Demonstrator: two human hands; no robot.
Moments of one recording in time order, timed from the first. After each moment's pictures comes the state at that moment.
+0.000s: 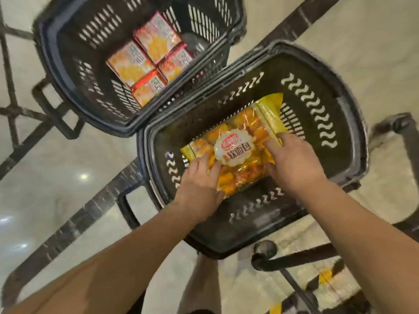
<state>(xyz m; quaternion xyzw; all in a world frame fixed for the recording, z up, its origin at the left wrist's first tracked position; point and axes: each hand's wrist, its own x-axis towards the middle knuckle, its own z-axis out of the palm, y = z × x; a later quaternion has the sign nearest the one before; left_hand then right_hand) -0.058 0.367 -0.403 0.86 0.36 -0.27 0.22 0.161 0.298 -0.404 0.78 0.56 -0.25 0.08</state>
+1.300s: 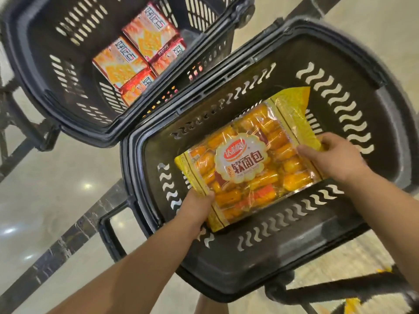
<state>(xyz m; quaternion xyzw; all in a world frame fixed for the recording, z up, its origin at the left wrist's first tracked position) -0.072 0.362 -0.511 0.35 0.70 -0.09 0.62 0.217 0.292 -0.481 0.86 0.17 -0.45 -0.15</state>
